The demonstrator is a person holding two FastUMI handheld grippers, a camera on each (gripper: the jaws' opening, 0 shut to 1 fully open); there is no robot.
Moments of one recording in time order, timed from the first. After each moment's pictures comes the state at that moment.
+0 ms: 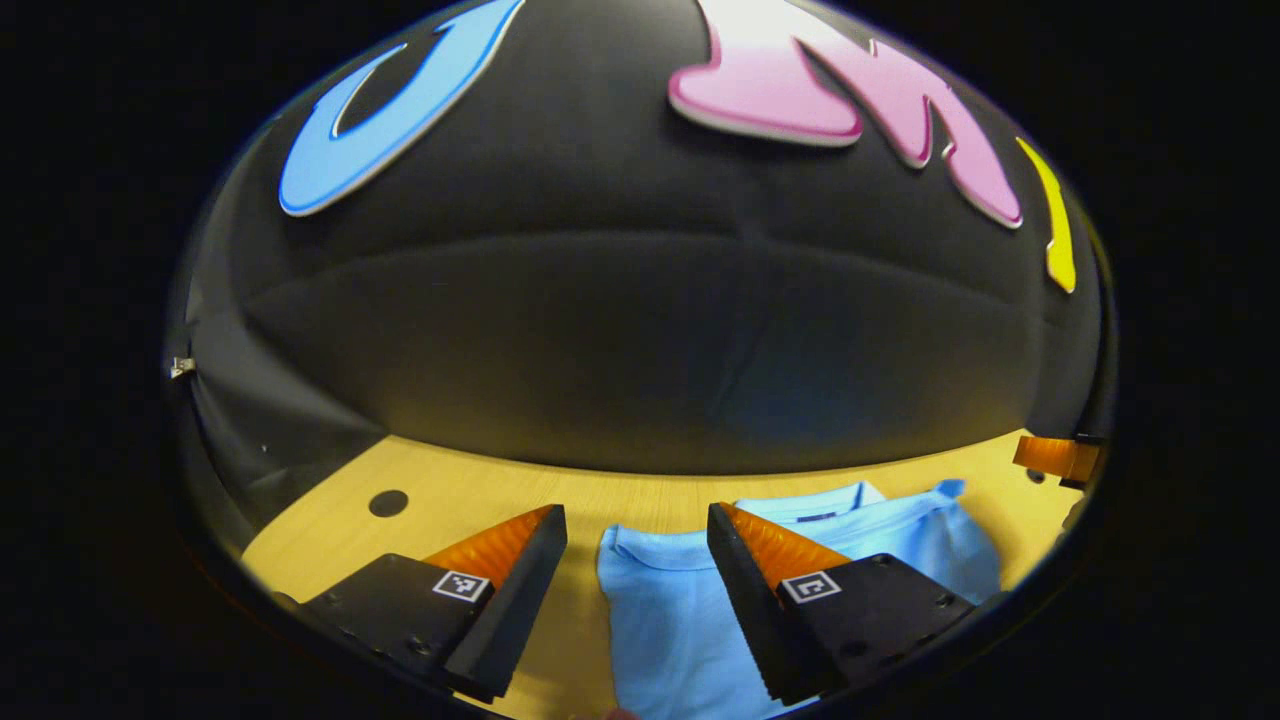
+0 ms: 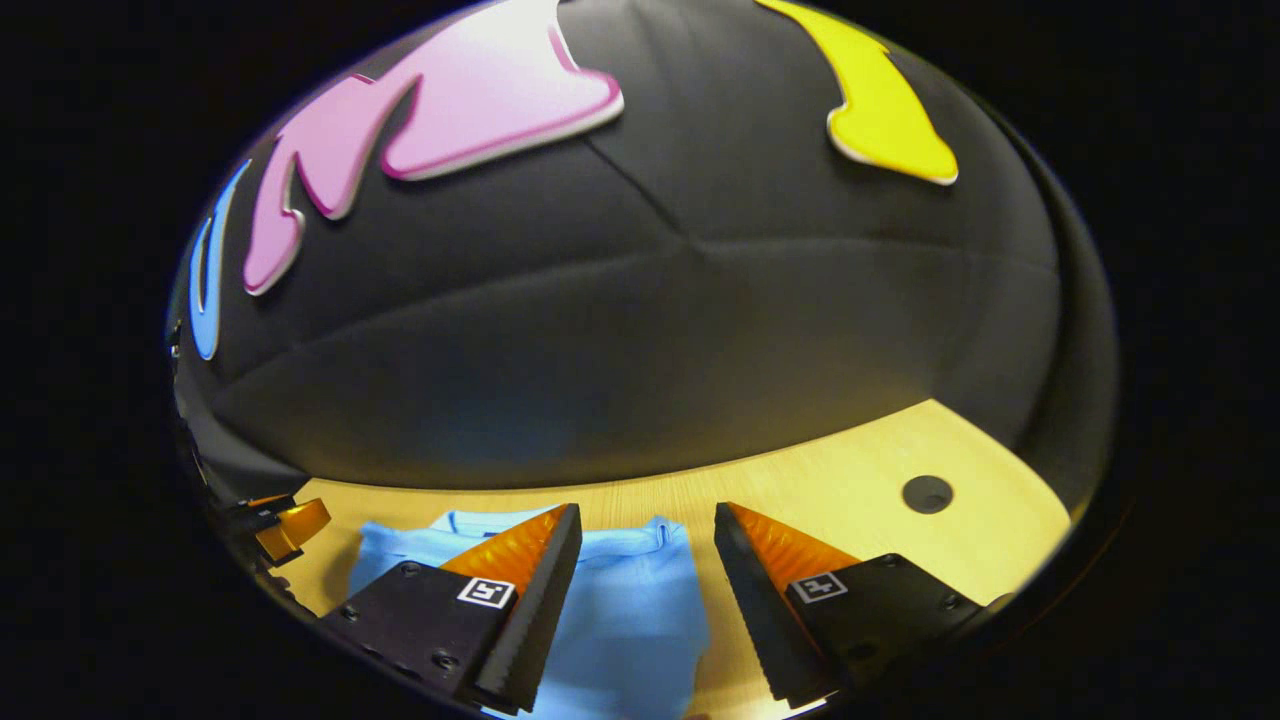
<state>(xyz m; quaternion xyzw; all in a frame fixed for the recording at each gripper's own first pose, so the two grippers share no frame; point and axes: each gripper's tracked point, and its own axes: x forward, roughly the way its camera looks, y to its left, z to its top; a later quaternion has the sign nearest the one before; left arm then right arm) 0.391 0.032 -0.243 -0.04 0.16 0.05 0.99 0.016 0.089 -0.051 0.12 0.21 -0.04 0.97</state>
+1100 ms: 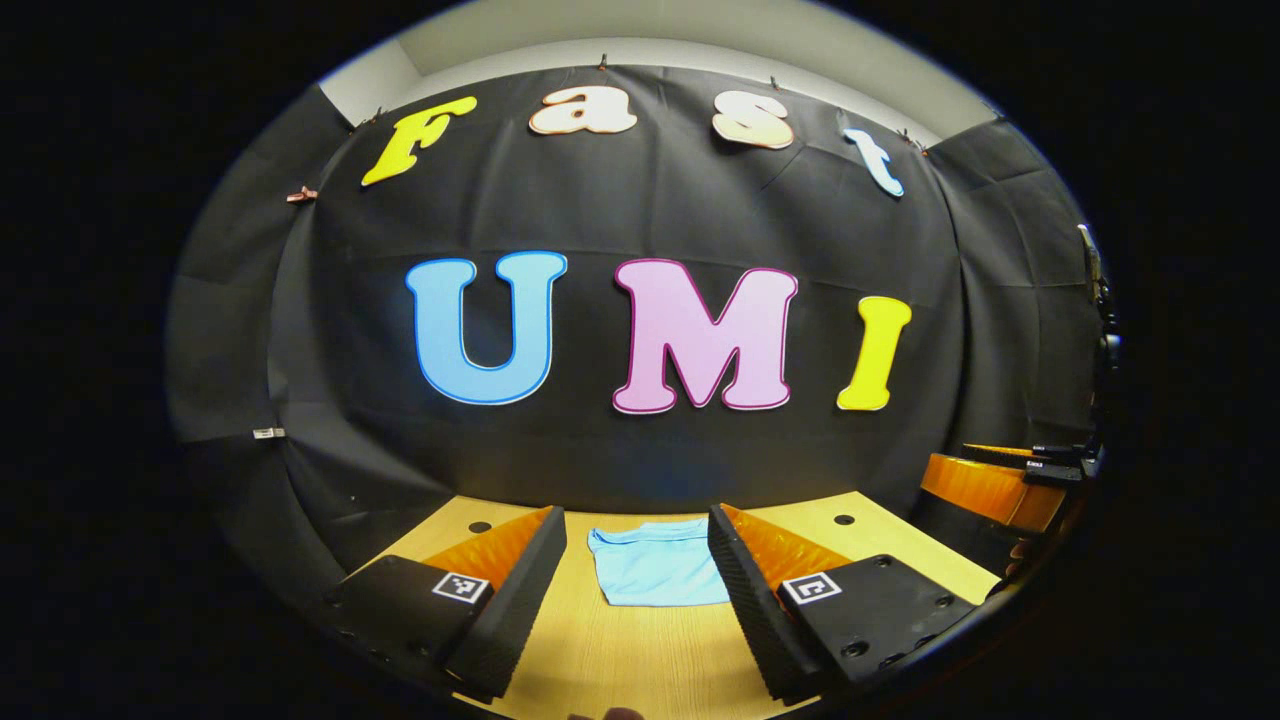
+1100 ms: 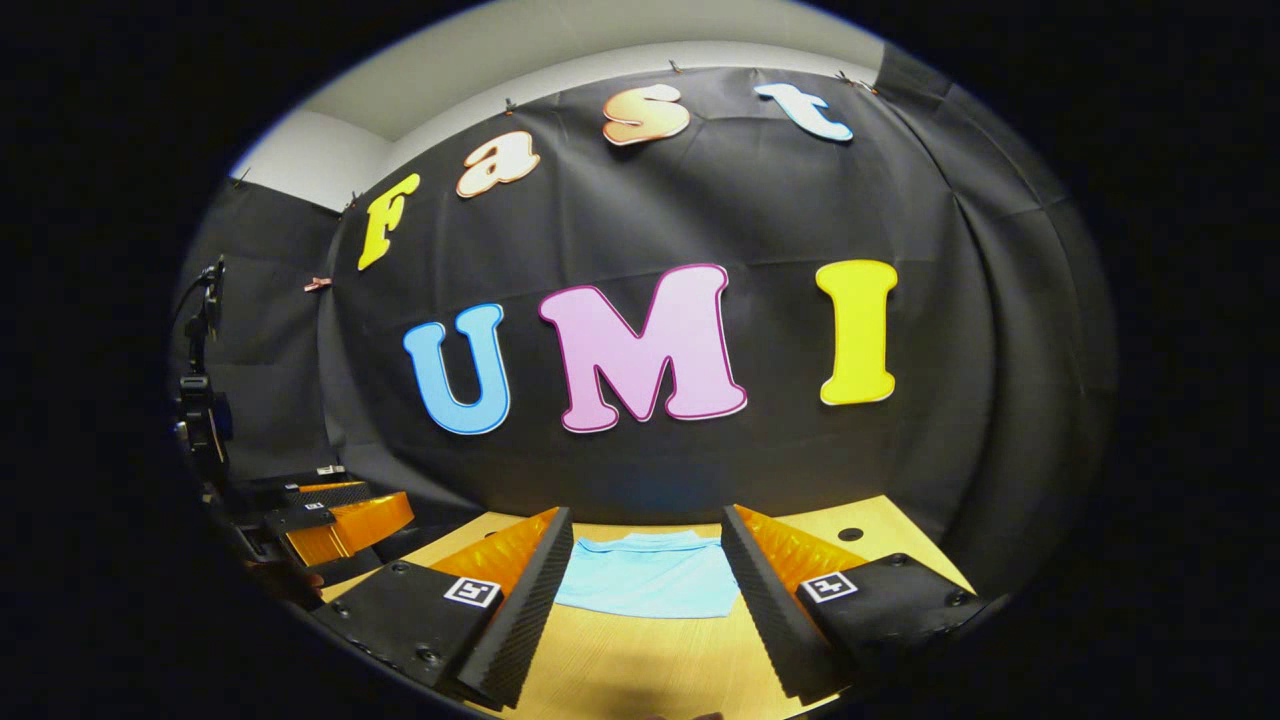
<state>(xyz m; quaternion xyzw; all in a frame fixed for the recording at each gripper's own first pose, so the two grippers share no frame) 0.000 -0.015 -0.008 -0.04 0.03 -0.01 1.00 -0.312 0.144 0.247 0.10 0.05 0.08 0.99</state>
